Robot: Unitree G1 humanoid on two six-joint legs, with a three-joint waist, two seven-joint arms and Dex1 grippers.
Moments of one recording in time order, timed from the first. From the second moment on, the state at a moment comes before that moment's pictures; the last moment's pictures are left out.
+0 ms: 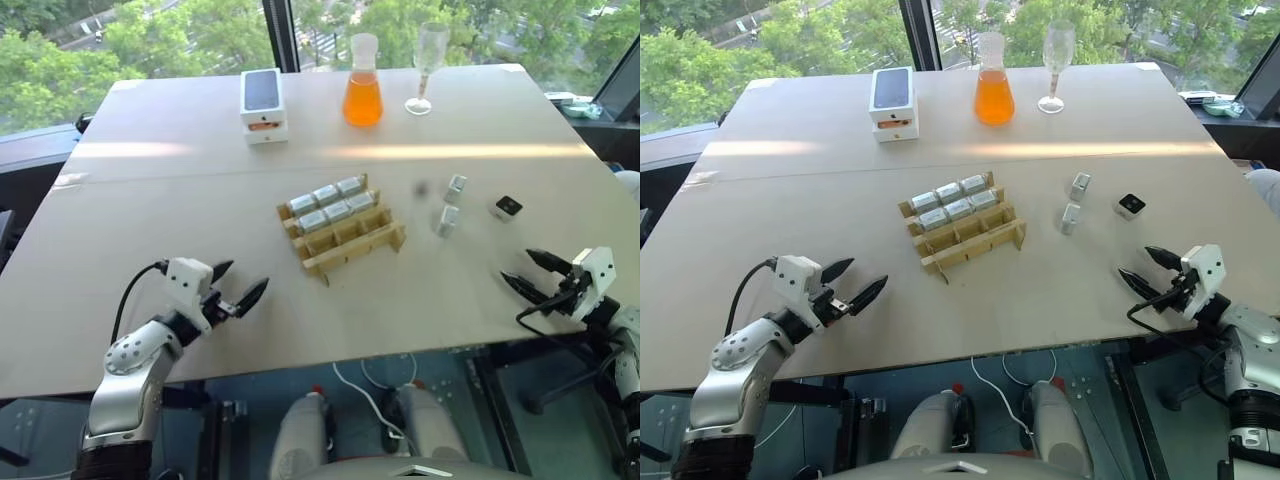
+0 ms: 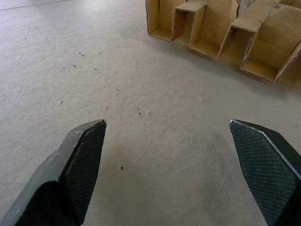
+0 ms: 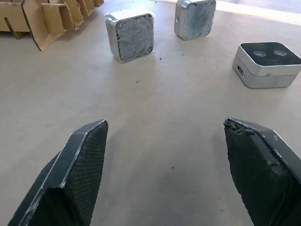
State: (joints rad) left arm 0.08 0.51 0.26 -0.10 -0.35 0.20 -0.70; right arm -0.15 -0.60 -0.29 0.44 0.42 -0.14 1.06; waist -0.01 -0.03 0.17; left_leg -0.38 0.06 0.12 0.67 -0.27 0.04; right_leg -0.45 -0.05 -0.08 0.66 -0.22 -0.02
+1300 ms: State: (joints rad) left arm -0.01 0.85 0.30 -0.61 -0.84 0.66 -0.83; right arm -0.83 -0.73 -0.08 1.12 0.10 -0.09 1.04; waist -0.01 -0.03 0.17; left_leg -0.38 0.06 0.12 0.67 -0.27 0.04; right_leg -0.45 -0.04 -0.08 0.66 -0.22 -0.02
